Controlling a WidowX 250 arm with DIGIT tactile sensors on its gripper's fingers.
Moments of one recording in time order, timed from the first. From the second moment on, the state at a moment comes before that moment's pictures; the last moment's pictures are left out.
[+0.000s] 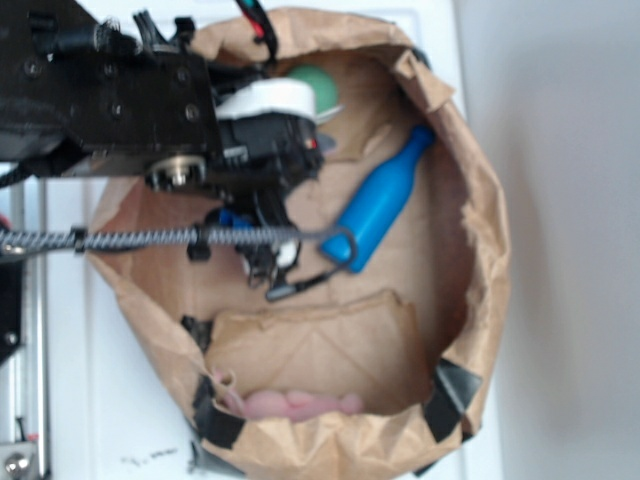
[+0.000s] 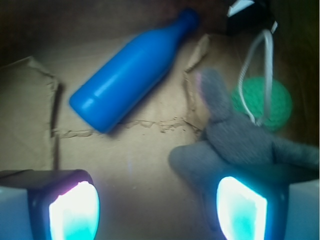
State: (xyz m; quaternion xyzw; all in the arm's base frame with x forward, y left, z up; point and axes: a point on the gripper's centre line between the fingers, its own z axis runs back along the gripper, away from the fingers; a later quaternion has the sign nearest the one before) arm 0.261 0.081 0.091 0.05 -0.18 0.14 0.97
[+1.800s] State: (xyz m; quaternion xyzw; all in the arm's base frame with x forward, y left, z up) arm 0.265 0.093 0.066 0.07 -0.13 0.27 0.95
